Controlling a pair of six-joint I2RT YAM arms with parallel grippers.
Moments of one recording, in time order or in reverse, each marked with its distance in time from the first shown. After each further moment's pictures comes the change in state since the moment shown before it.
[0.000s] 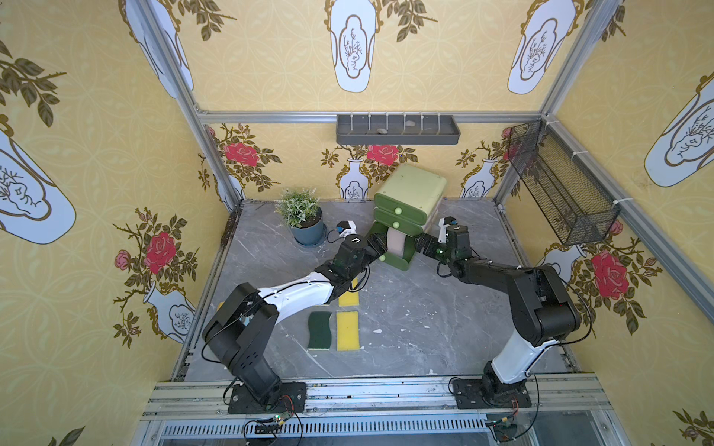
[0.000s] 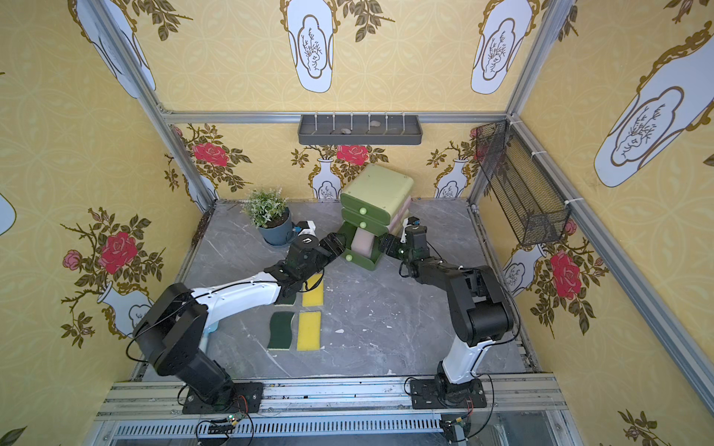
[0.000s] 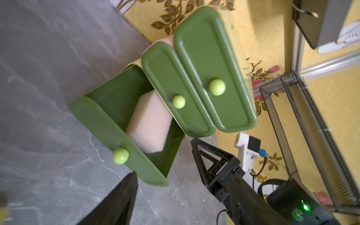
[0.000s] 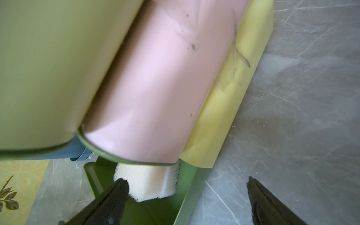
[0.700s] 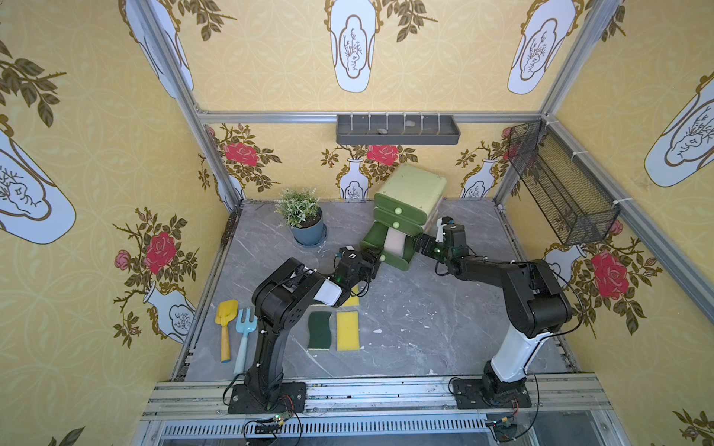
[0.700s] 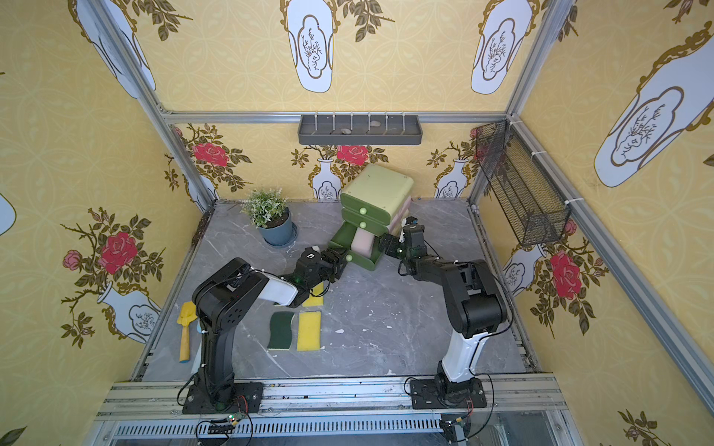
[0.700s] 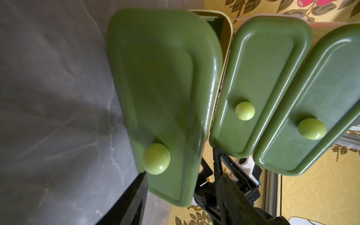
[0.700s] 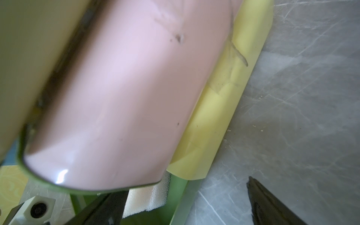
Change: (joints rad) left arm 0.095 0.442 -0.127 0.596 0.261 -0.660; right arm 0.000 0.080 0.047 0.002 0.018 -0.026
